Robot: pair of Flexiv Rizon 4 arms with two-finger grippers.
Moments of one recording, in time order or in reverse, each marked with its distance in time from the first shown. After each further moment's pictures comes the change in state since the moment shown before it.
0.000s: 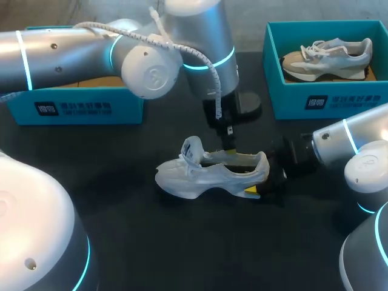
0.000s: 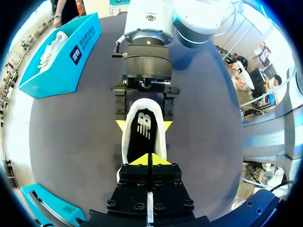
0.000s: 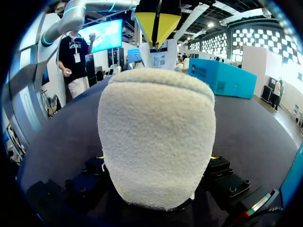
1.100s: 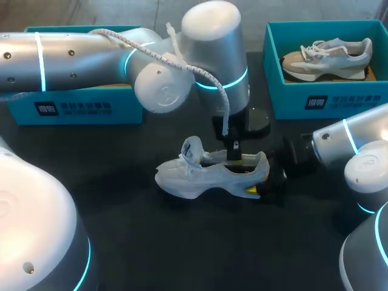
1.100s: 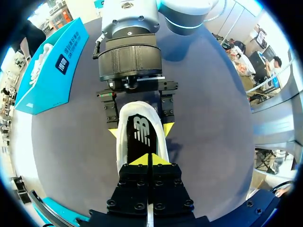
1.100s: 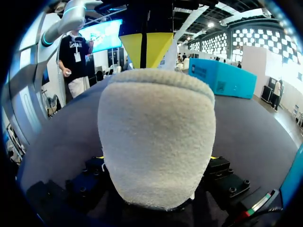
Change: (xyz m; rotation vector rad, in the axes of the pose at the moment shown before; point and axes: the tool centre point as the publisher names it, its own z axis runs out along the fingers) left arm 0.003 -0.007 0.031 -0.038 -0.052 0.137; right arm 0.000 0.000 0.000 0.000 0.000 0.000
